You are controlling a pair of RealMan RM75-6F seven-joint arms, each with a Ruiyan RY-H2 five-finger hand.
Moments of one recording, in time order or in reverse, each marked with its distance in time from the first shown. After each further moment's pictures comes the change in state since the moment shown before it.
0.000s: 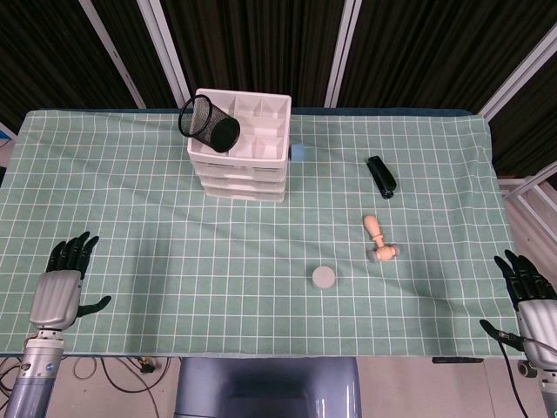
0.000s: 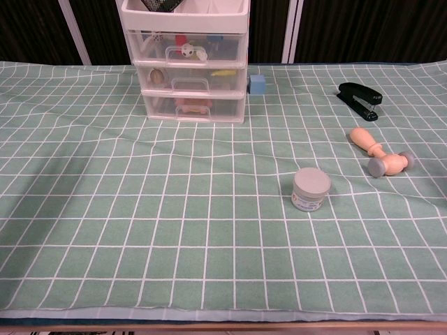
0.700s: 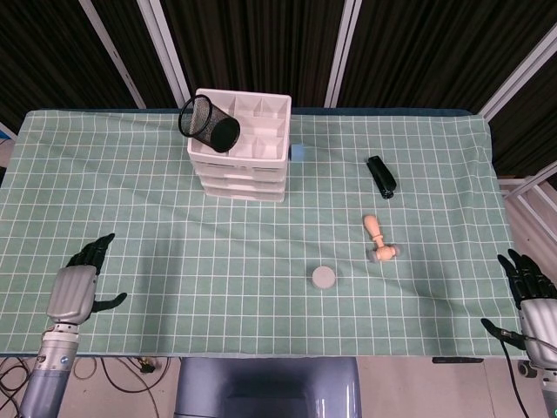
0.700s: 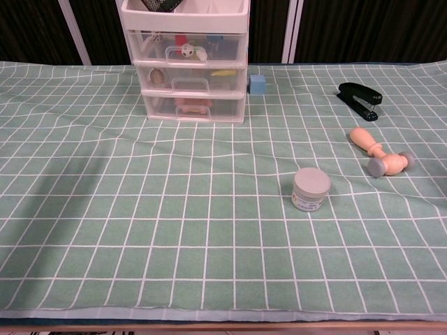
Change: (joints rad) left arm -0.032 -0.044 -0.048 -0.048 -0.048 -0.070 0.008; right arm 0.001 -0.001 0.008 -0.004 0.028 -0.012 0.013
